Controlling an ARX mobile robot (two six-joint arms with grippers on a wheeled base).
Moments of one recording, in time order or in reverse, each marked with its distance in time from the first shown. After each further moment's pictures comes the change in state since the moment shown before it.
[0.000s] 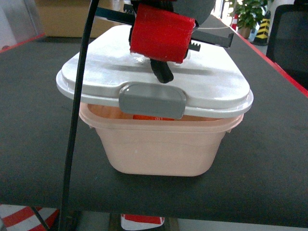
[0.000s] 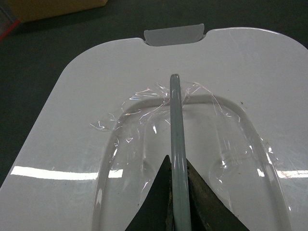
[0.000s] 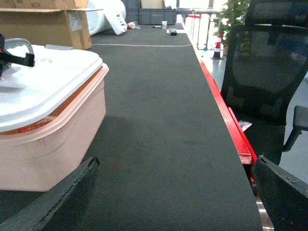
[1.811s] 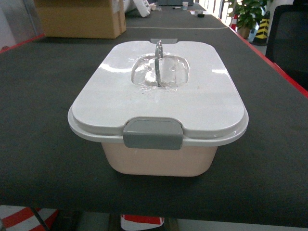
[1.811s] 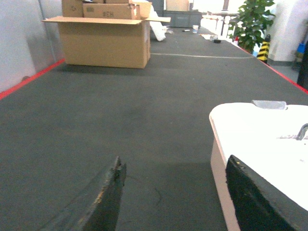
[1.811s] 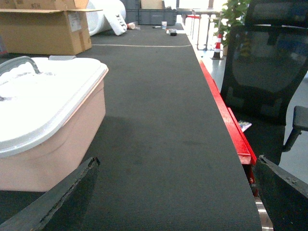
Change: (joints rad) left arm 0.552 -0.743 -0.893 0.574 0.575 0.028; right arm 0.000 0.000 0.000 0.000 0.000 0.000
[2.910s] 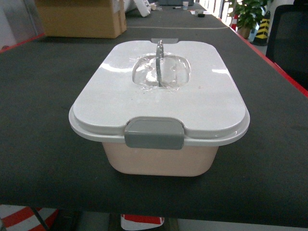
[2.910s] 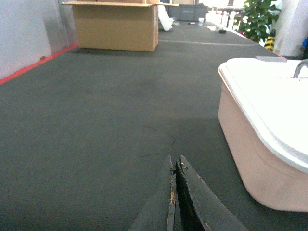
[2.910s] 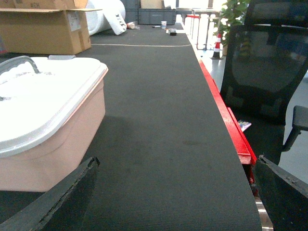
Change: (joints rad) left arm 0.110 -0.618 -0.427 -0.211 0.101 0.007; right arm 0.000 0.000 0.000 0.000 0.000 0.000
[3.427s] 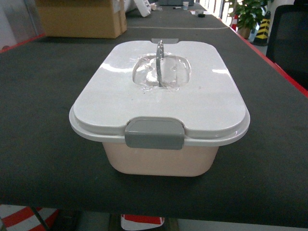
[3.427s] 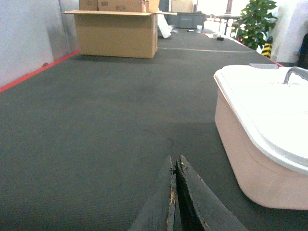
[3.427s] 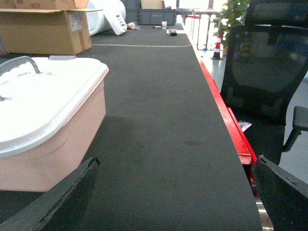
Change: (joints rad) left arm 0.000 -0.271 0.000 -0.252 0.000 0.000; right arm 0.000 0.000 0.000 0.000 0.000 0.000
